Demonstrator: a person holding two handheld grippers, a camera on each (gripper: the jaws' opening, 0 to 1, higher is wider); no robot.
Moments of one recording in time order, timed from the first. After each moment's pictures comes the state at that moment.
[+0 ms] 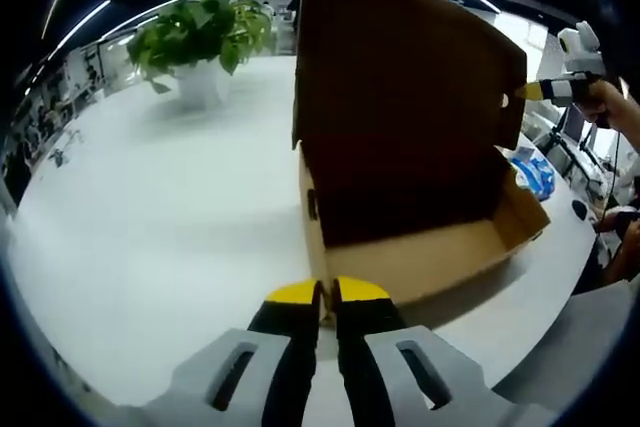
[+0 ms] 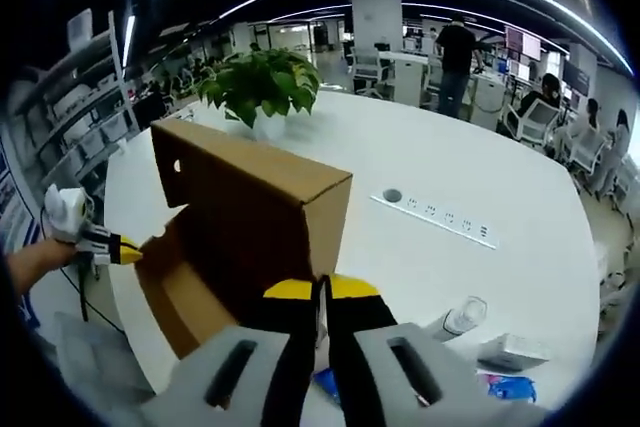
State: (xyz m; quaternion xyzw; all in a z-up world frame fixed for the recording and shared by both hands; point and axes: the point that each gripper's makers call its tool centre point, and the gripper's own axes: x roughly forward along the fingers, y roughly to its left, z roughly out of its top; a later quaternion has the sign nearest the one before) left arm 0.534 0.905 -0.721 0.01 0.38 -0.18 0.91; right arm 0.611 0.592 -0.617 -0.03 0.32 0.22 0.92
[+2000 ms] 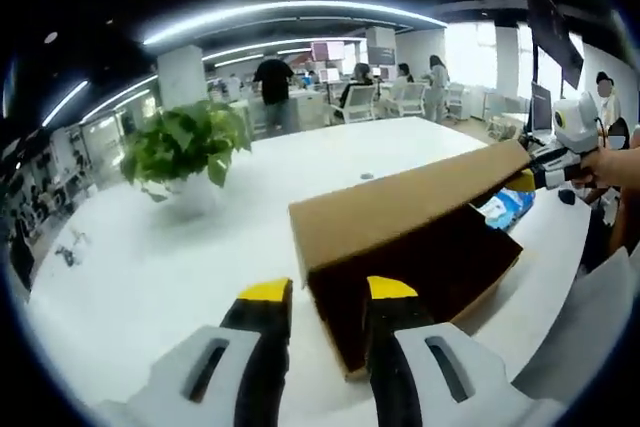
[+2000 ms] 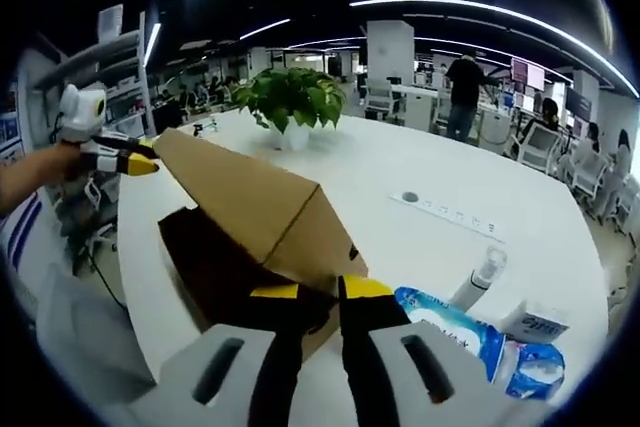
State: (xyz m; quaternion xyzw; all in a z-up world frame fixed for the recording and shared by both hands) left arm 0.548 0.886 -0.606 0.10 0.23 -0.25 0.93; right arm 0.534 0.611 -0.637 -0.06 0.24 0.25 0.94
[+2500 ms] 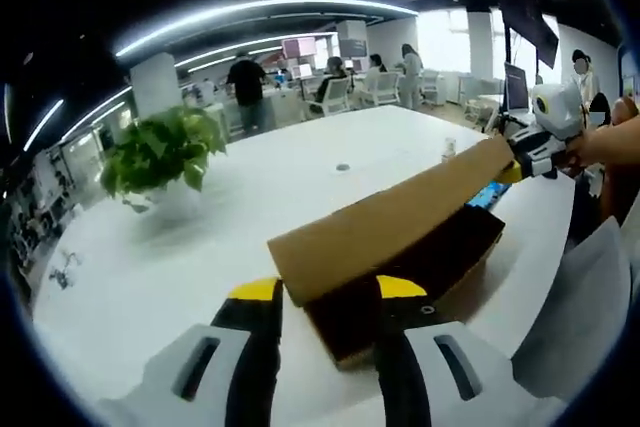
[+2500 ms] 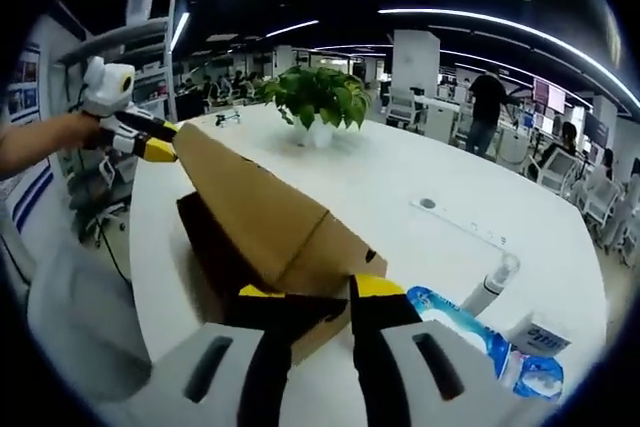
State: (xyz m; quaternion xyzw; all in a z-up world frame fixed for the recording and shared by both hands) left arm 0.531 0.879 -0.621 0.13 0.25 -0.29 0.91; right arm 0.513 0.623 -0.649 -0.08 0.23 0.30 0.92
